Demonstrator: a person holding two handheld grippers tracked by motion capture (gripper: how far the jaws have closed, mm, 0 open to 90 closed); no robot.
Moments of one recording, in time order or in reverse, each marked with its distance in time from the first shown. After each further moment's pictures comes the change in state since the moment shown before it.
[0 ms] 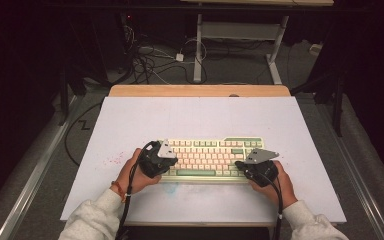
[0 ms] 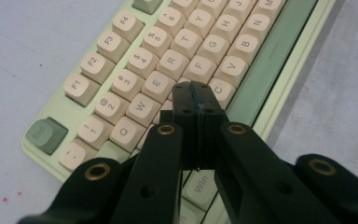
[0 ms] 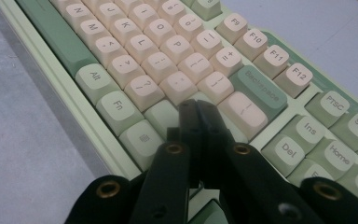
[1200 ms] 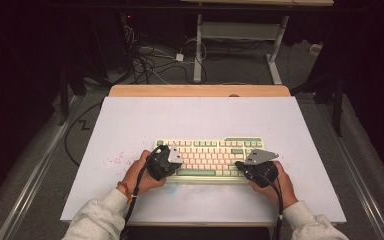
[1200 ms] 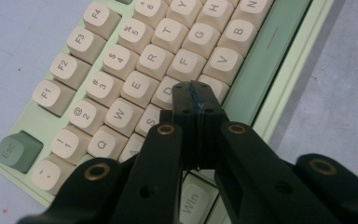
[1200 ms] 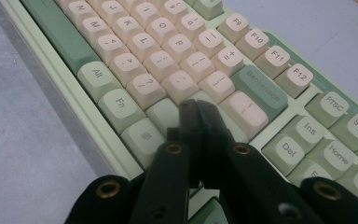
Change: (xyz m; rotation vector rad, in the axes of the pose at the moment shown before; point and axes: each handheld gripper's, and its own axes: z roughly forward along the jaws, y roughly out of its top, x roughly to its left) left arm -0.010 0.004 0.015 0.052 0.022 0.065; right arm 0.001 0.000 -0.001 0.002 -0.005 -0.017
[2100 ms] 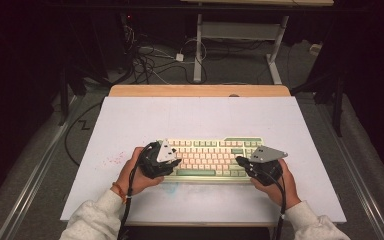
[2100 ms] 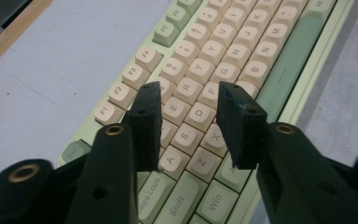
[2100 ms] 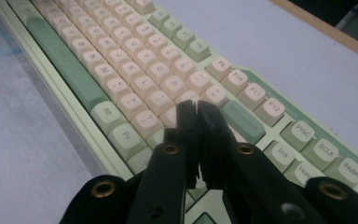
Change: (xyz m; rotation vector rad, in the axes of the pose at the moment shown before) left arm 0.004 -0.008 -0.024 -0.159 0.086 -0.031; right arm -0.001 0.011 -0.020 -0.108 -0.010 0.027
